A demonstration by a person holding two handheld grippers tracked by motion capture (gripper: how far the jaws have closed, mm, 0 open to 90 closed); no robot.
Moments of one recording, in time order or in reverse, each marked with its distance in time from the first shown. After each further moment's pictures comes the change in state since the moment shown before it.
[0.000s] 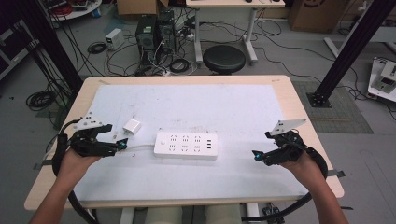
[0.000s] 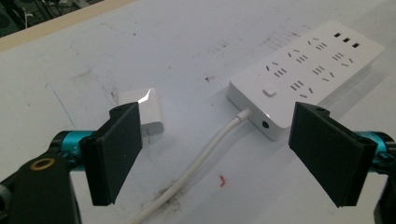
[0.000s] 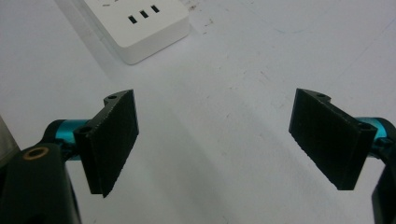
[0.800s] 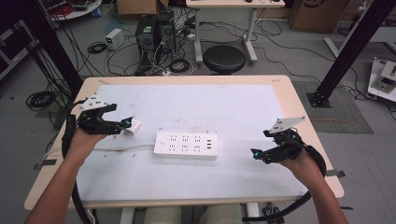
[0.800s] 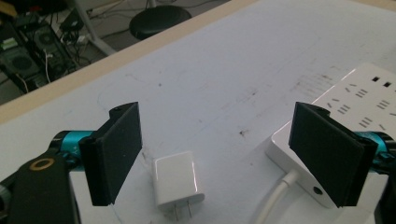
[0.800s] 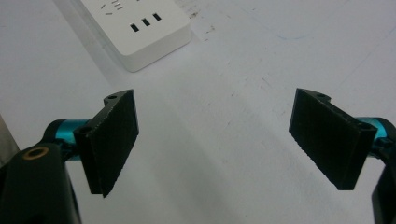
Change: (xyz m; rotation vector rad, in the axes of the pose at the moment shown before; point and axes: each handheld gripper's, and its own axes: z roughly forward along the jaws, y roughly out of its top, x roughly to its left) left arm 0.036 0.033 0.034 -0.096 0.029 0.046; right arm -0.002 0.005 0.003 -0.008 0.013 0.006
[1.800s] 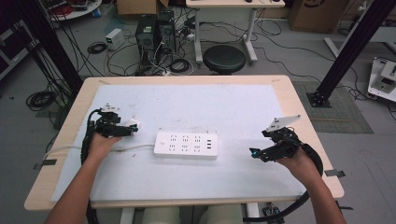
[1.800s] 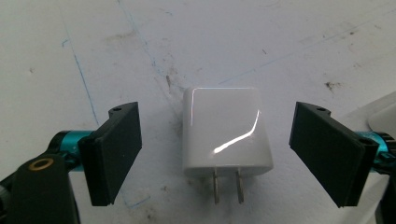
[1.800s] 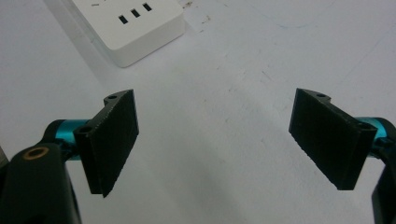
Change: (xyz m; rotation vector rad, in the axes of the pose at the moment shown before) left arm 0.024 -0.057 0.071 0.205 0.113 -0.207; right arm -0.006 -0.001 0.012 0.033 0.006 0.023
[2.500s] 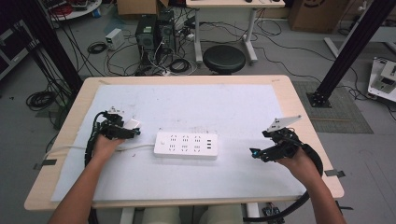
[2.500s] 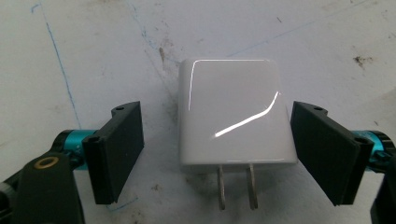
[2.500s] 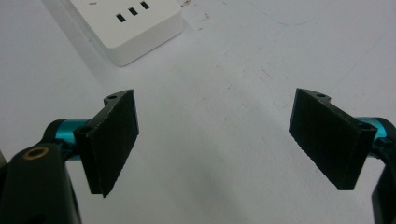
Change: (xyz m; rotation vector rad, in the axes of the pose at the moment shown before) left arm -0.001 -0.009 0.019 0.062 0.009 0.001; right arm -0.002 -0.003 0.002 -0.002 0.005 0.007
